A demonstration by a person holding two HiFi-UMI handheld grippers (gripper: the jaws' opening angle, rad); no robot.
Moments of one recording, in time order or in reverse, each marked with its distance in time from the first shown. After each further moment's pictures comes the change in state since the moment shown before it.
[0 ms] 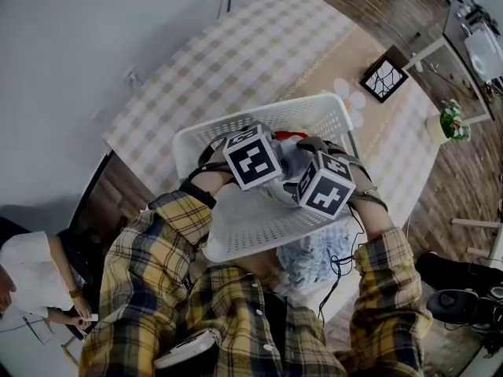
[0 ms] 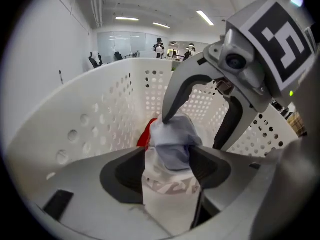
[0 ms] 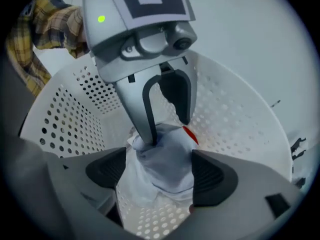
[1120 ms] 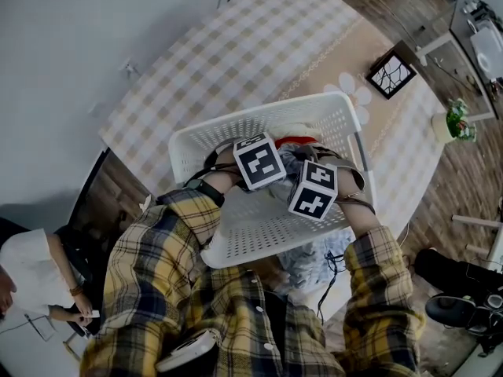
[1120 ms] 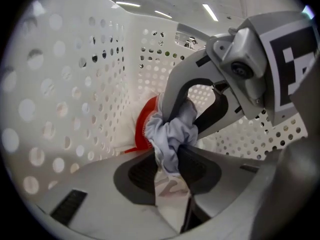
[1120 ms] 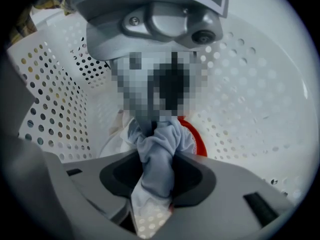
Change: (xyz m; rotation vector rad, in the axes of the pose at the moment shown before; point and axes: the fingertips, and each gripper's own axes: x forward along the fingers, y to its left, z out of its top) left arm 0.050 -0.009 -0.036 -0.044 0.100 -0.105; right arm 0.058 -0.003 -0.030 -0.123 0.116 -0.056
